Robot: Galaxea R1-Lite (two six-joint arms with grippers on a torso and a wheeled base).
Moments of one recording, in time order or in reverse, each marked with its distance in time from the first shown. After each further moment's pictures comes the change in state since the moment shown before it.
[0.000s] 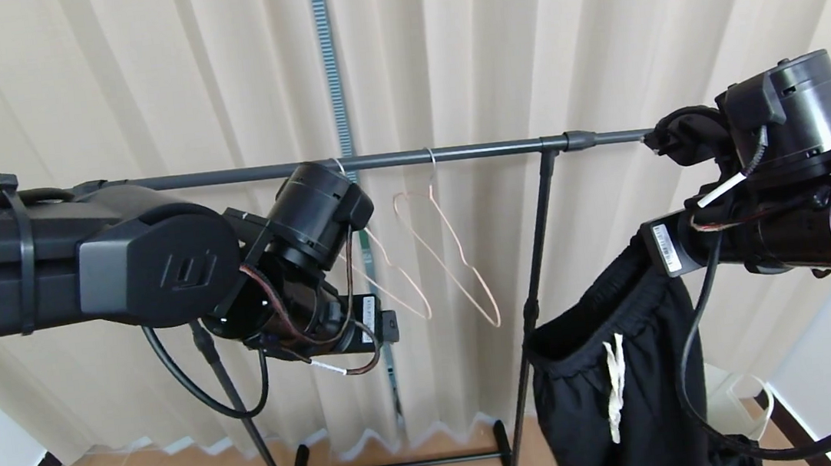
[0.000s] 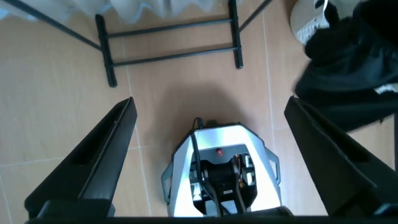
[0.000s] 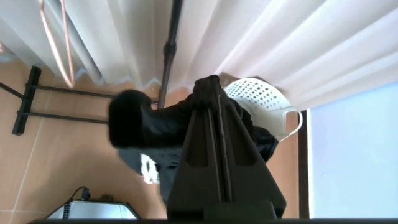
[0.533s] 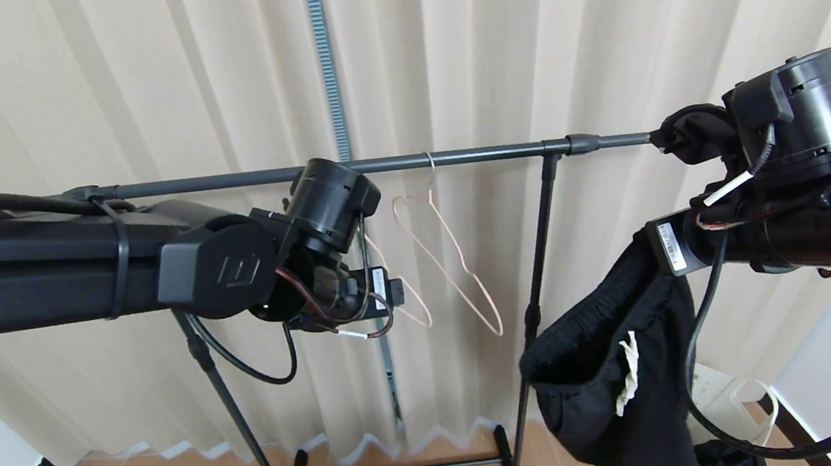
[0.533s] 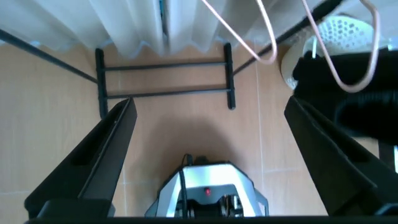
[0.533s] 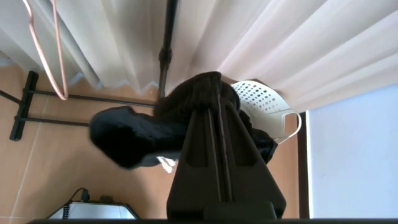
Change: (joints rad) left arm 0.041 0.095 -0.038 -0.189 0.053 -0.016; right arm 0.000 -0.005 0.004 -0.001 0.000 0.000
